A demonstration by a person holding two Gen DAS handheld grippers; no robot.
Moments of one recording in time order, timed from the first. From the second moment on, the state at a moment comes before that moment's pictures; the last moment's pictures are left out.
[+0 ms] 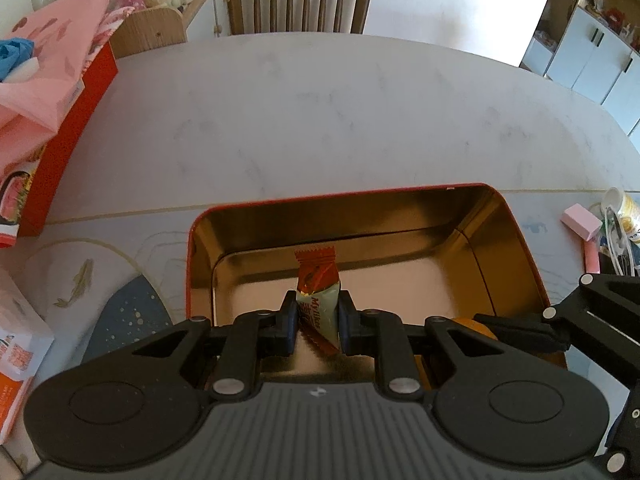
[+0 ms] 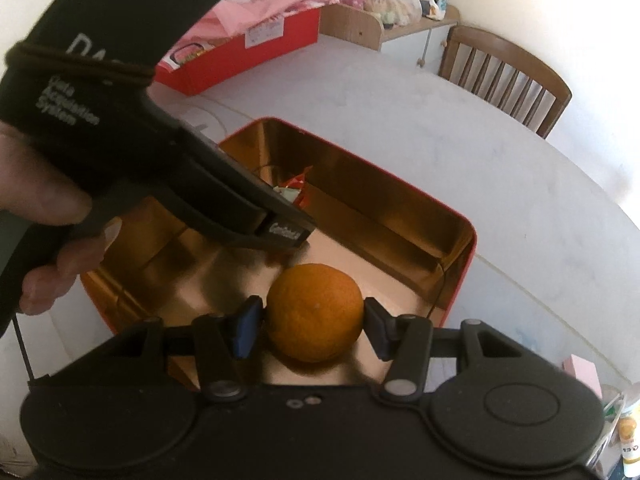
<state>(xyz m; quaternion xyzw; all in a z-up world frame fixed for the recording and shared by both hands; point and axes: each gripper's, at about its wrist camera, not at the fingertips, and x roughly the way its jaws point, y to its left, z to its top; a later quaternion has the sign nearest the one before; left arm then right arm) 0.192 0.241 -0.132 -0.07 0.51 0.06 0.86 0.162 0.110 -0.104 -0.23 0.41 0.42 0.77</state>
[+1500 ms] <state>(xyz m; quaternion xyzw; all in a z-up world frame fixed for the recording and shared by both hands) 0.142 0.193 -0.071 -0.04 0.43 0.06 0.90 0.150 0.009 -0.027 -0.11 0.37 0.41 0.83</state>
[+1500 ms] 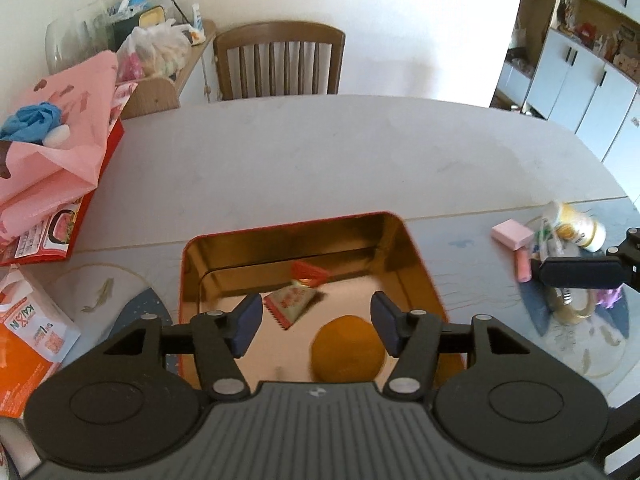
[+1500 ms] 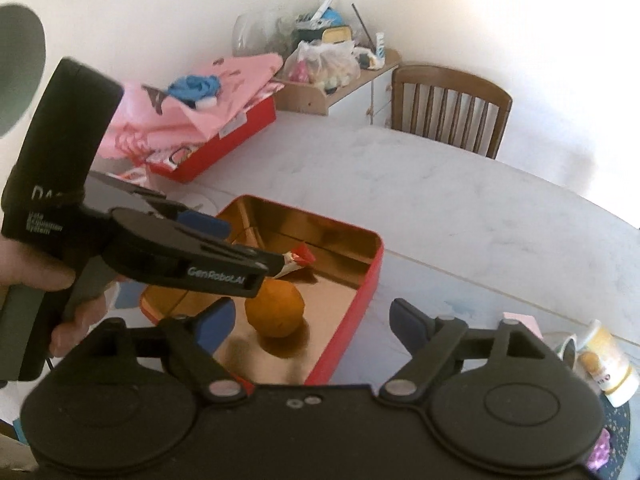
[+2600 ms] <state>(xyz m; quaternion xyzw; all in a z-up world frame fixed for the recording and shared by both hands) 0.134 0.036 -0.051 -0.08 0.37 0.00 0.93 0.171 -0.199 -0.042 -0.07 0.37 0.33 0.87</state>
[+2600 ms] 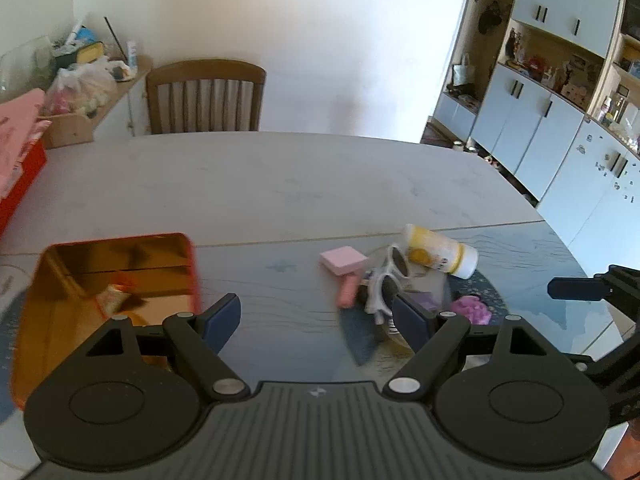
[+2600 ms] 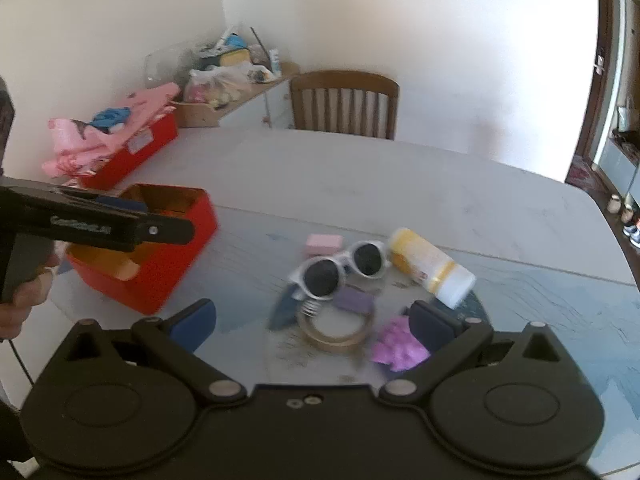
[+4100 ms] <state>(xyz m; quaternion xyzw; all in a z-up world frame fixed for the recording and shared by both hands) 0.330 0.019 -0.148 -0.17 0.52 0.09 0.83 0.249 -0.222 -0.126 -0.11 0.43 0.37 0.82</state>
